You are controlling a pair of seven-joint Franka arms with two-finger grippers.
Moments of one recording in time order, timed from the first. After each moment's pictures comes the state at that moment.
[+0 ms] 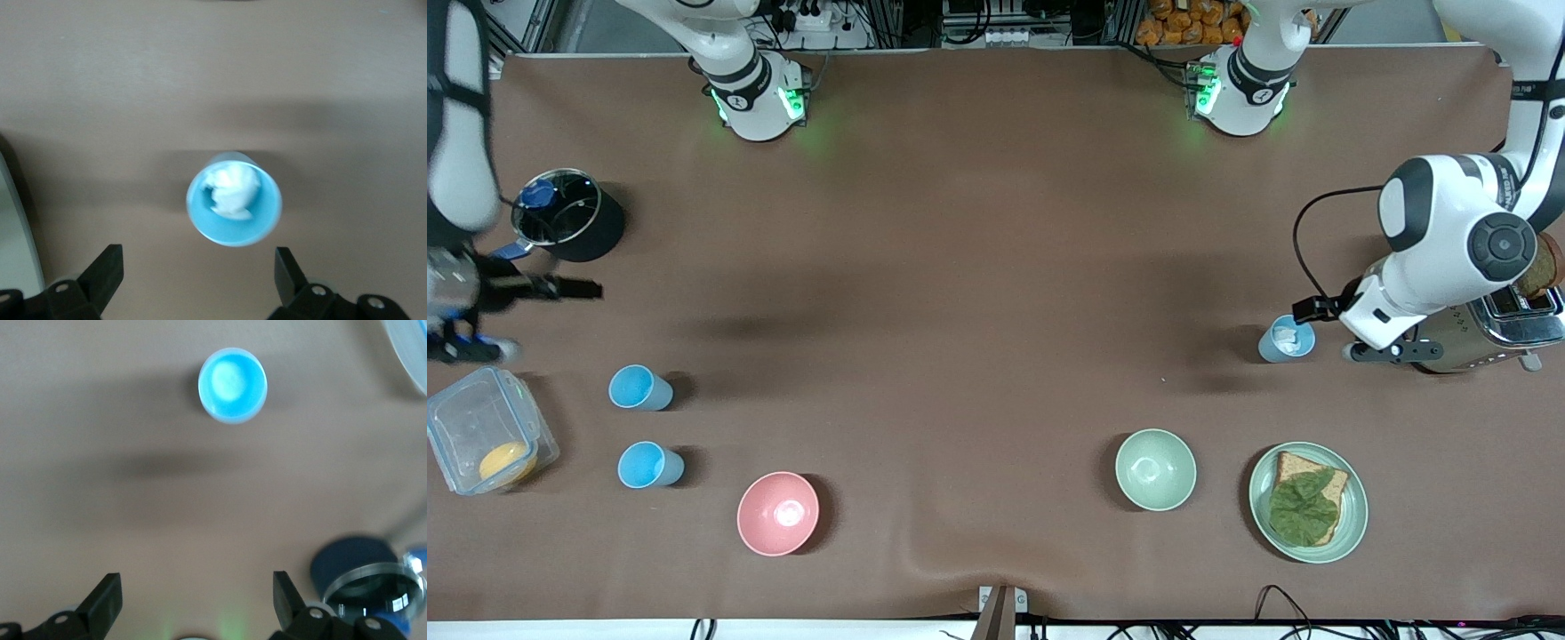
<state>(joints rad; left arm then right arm) 0.04 0.23 -0.01 -2.07 0.02 2.21 -0.03 -0.12 0.35 -0.04 -1.58 0.01 1.61 -0.15</state>
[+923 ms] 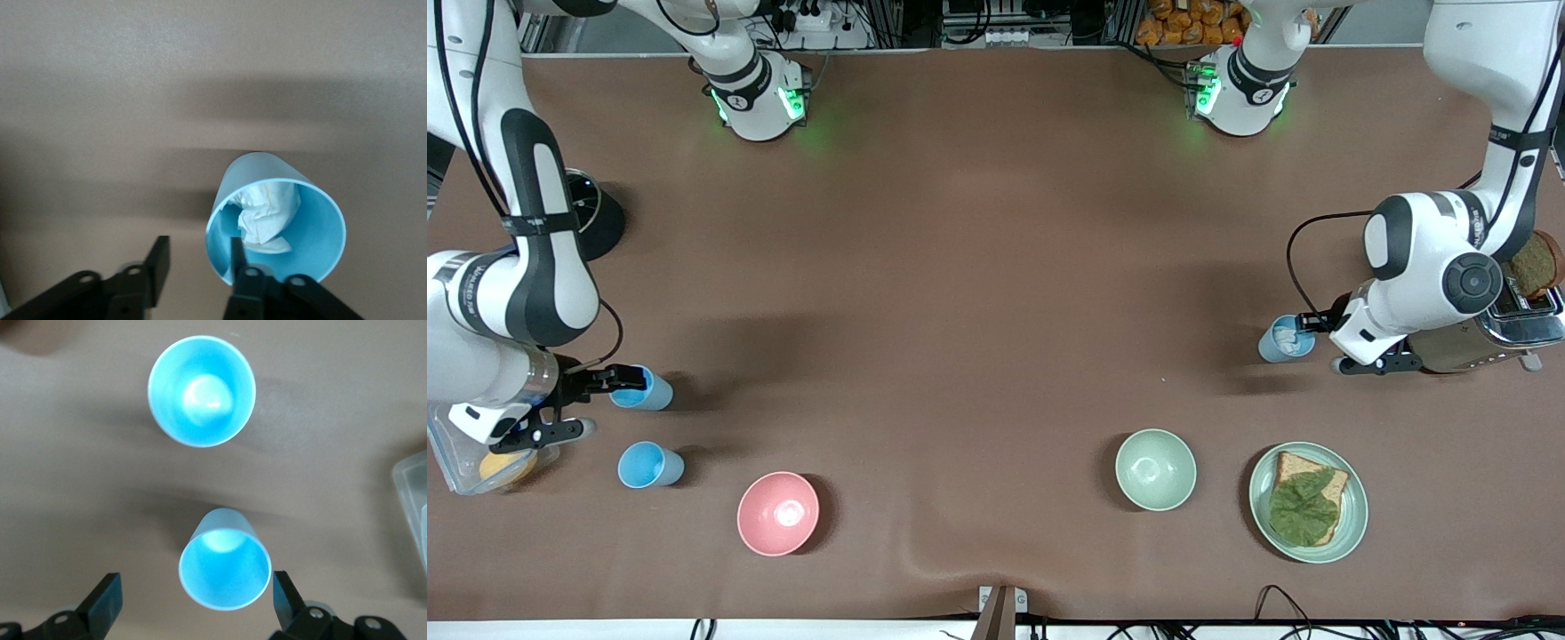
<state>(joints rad) 0.05 0.35 -0.02 -2.08 0.02 2.26 -0.03 -0.12 0.57 -0.04 -1.56 0.01 2.03 -0.36</state>
